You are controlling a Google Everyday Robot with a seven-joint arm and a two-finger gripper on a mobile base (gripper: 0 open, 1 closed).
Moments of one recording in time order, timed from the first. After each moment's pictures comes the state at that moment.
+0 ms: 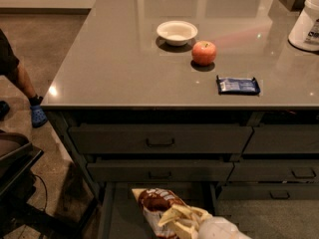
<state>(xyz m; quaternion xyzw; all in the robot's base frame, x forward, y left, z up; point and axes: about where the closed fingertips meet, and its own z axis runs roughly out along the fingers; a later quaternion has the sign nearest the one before) 0.329 -0.058 0.644 -0.22 0.79 0.30 0.48</state>
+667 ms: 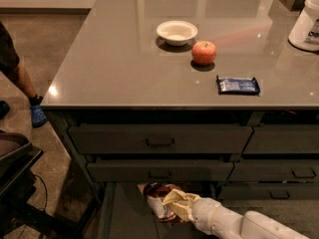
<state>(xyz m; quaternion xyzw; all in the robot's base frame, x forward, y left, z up) 0.420 -0.072 0.519 -0.21 0.80 0.33 0.46</state>
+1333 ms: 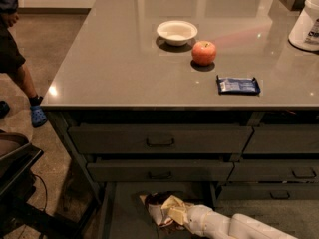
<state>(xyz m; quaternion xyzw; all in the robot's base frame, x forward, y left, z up) 0.437 -0.069 0.404 -0.15 0.83 0.37 0.39</state>
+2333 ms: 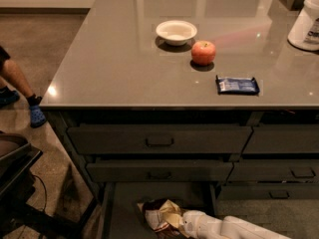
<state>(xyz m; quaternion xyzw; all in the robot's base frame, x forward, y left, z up) 0.438 -0.056 0.343 -0.11 0.84 0.40 0.35</state>
